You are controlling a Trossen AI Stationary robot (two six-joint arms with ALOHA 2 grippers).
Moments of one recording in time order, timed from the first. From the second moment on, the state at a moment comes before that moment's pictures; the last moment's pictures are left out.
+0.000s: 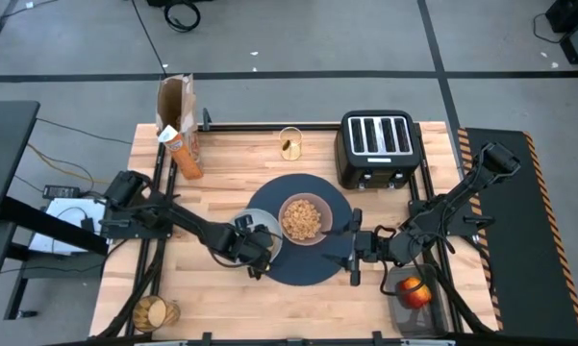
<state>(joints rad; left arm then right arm) -0.40 1.79 1.04 -0.48 -0.39 -0.62 0.66 1.34 0.73 0.48 0.78 0.06</state>
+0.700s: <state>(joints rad) -0.33 1.73 1.04 -0.68 -0.38 -0.69 0.66 1.34 0.73 0.47 0.76 0.08</state>
